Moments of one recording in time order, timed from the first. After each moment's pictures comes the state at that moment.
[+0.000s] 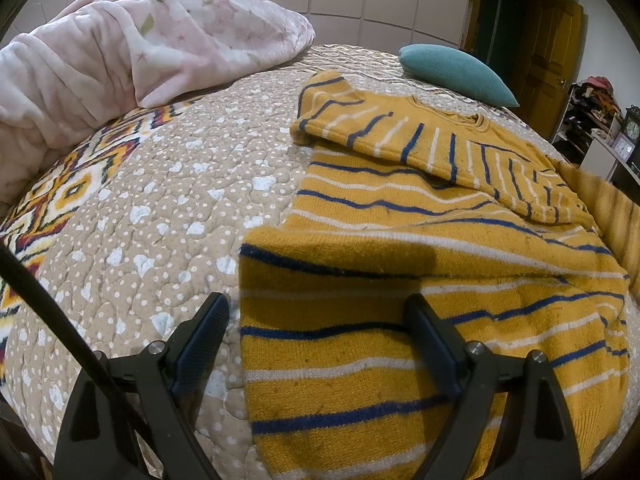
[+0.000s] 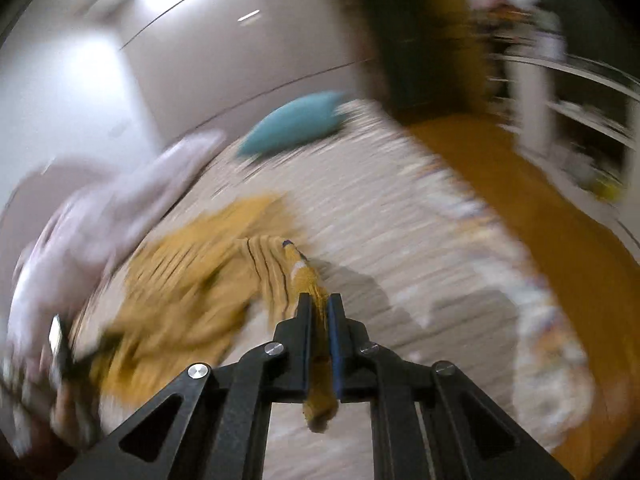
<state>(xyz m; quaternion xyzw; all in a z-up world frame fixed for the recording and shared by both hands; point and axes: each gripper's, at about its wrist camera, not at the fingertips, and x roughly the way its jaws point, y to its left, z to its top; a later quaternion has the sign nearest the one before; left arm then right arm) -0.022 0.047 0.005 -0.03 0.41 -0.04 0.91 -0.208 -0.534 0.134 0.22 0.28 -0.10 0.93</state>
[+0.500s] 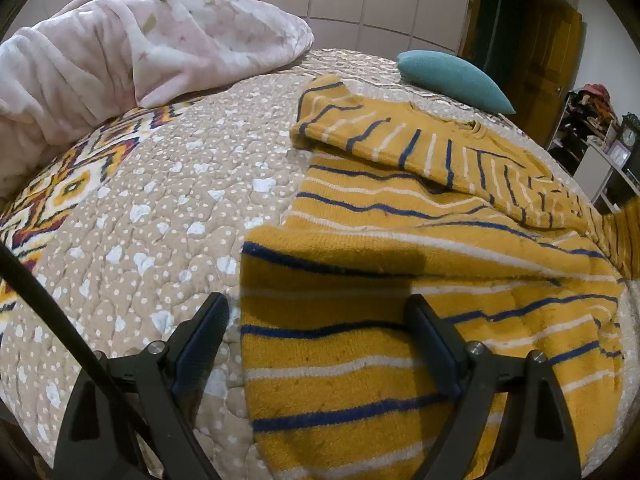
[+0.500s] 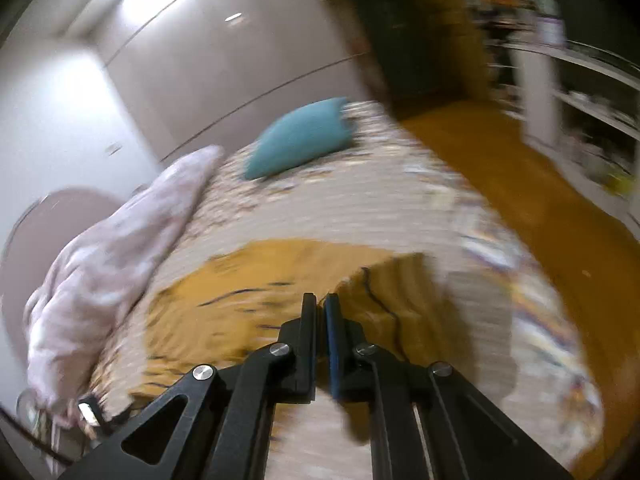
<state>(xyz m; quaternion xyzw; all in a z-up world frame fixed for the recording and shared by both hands) -0.023 0.050 0.007 -0.04 0.40 -0.05 0.91 -0.065 -0.416 0.195 0.21 0.32 0.02 0.92</state>
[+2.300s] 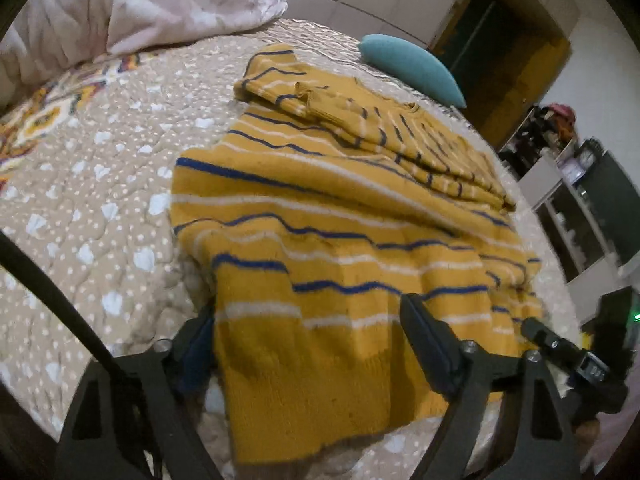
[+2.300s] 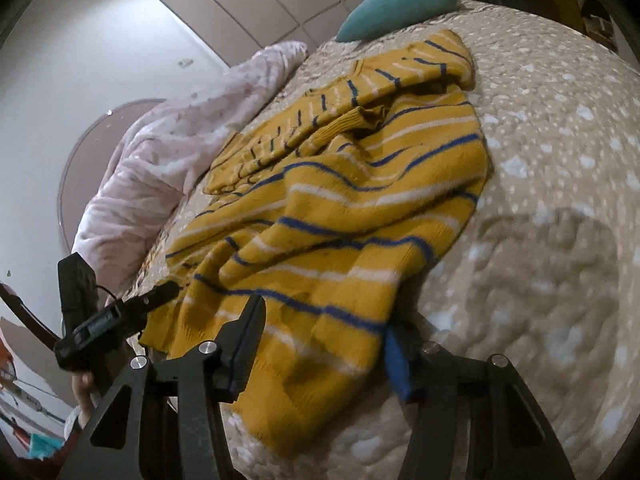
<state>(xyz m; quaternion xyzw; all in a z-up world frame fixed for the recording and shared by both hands) -0.059 0.016 0.011 -0.12 0.45 -0.12 0.88 -0.115 -0.291 0.006 0.23 0.40 0.16 0.87</state>
